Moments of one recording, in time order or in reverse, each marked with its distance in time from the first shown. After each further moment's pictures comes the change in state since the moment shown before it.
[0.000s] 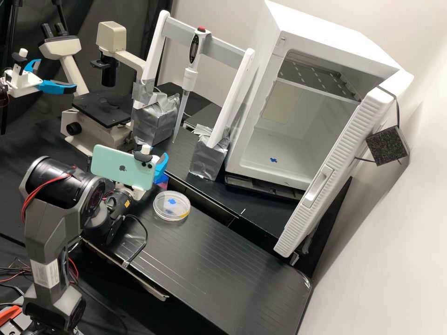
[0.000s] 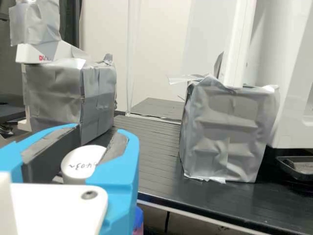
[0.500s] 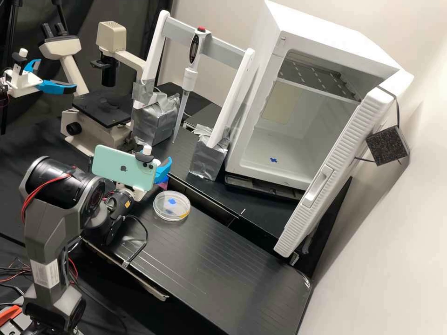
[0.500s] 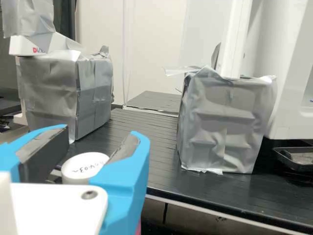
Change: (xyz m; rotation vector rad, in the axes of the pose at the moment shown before) arm 0.000 0.000 0.001 0.003 -0.015 -0.005
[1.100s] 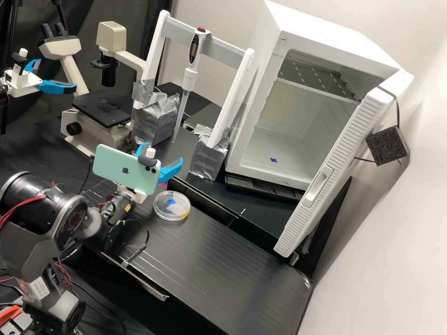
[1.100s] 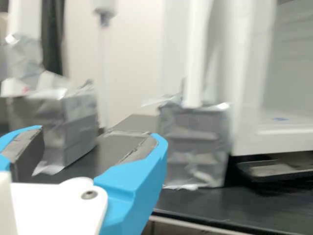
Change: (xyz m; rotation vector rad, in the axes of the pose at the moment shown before) arm -0.027 0.033 -0.004 0.050 0.019 0.121
